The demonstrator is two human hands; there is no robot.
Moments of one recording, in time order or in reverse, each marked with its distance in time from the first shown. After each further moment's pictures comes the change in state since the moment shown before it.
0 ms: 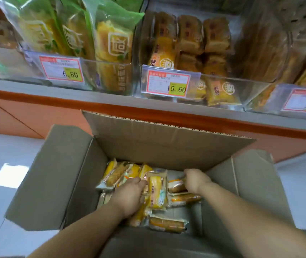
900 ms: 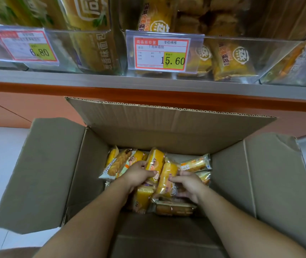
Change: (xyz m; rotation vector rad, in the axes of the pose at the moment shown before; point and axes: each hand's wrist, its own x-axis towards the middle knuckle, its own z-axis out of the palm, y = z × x) left_hand 0.042 -0.001 0.007 -1.022 -0.139 -0.488; right_hand -0.003 -0.011 0.078 1.414 -0.257 0.180
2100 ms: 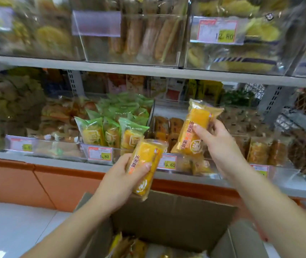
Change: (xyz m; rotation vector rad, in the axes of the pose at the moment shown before) left_hand -0.258 0.152 -0.085 -0.041 0.431 0.884; right_hand -0.313 -0.251 0.020 -0.067 0.200 -1.152
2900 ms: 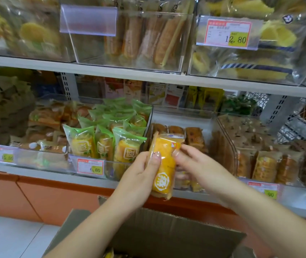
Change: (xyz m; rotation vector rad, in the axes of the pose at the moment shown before) left_hand 0.046 0.025 0.035 -0.074 -0.080 0.088; right_hand 0.014 0.019 0.016 -0.218 -0.426 0.067
